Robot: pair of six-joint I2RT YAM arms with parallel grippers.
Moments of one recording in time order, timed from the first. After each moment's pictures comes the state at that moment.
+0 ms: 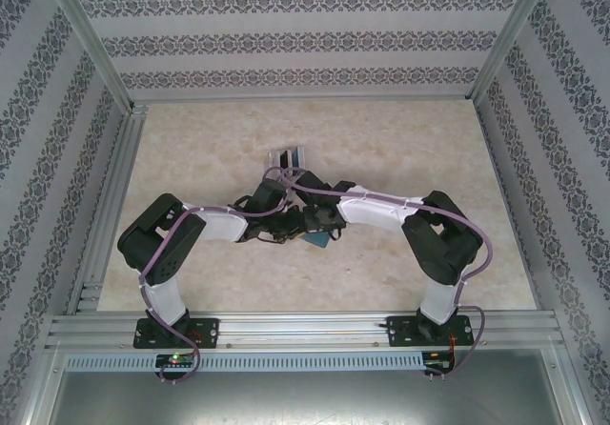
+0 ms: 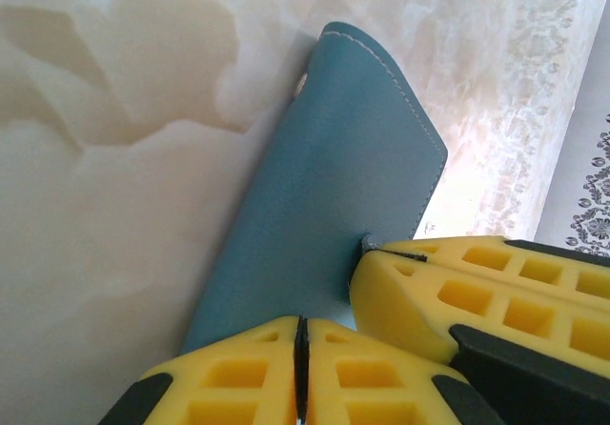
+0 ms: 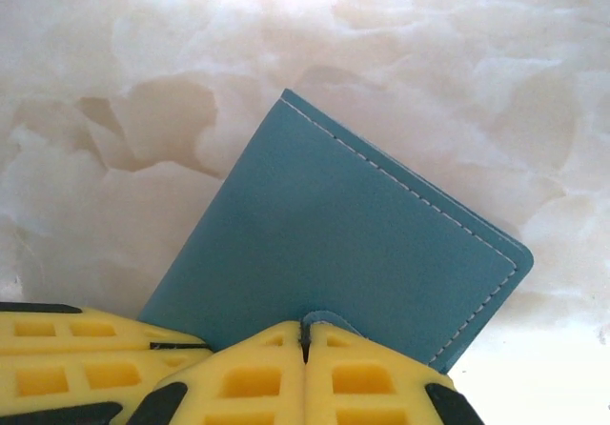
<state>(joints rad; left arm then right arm) -0.62 1.80 0.80 0.19 0.49 -1.05 0.80 1.84 1.13 -0.61 0.12 0.68</state>
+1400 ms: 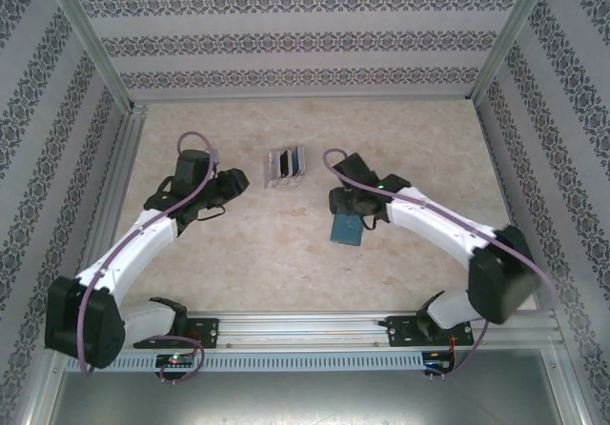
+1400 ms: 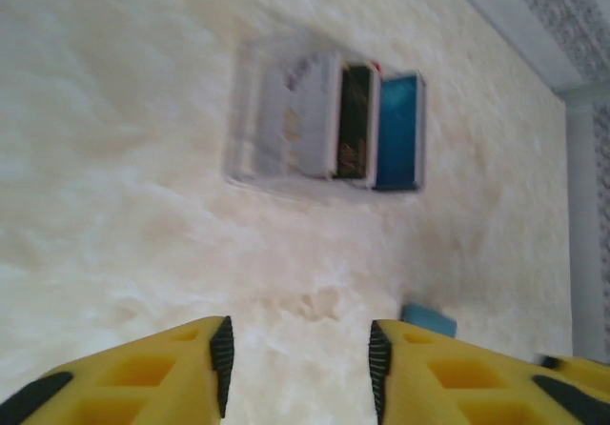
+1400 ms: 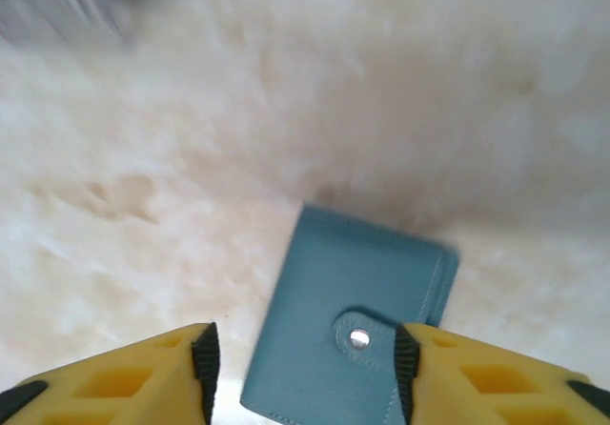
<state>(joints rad) -0.24 1.17 0.83 -0.36 0.20 -0.76 0.61 1.42 1.05 -0.64 0.15 0.49</state>
